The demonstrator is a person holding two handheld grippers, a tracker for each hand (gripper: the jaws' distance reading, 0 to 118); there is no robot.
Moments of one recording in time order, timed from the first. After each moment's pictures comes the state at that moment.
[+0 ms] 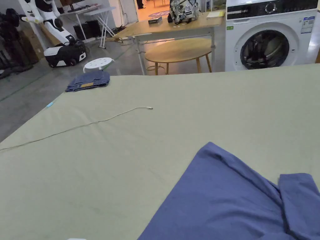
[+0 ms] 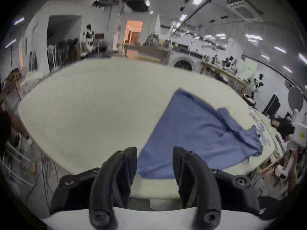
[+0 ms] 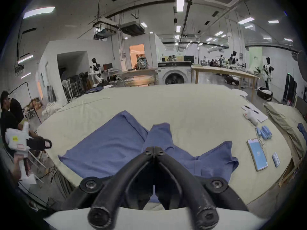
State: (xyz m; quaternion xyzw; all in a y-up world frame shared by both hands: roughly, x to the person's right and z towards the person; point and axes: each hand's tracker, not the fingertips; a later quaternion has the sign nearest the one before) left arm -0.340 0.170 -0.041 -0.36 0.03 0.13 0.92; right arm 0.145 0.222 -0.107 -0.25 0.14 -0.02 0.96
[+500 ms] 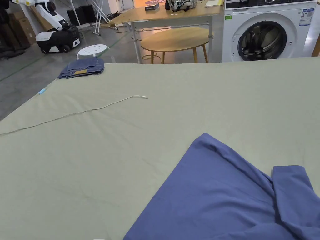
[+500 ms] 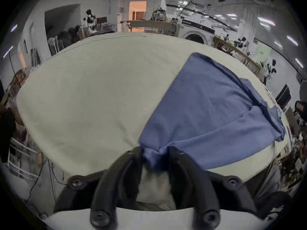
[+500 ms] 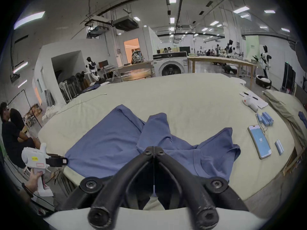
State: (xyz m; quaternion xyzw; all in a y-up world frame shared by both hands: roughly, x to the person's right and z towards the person) left arm -0.317 0.107 -0.072 -0.43 0.07 0.10 0.90; right arm 0.162 0.209 -0.113 -0.28 0.13 -0.06 0.95
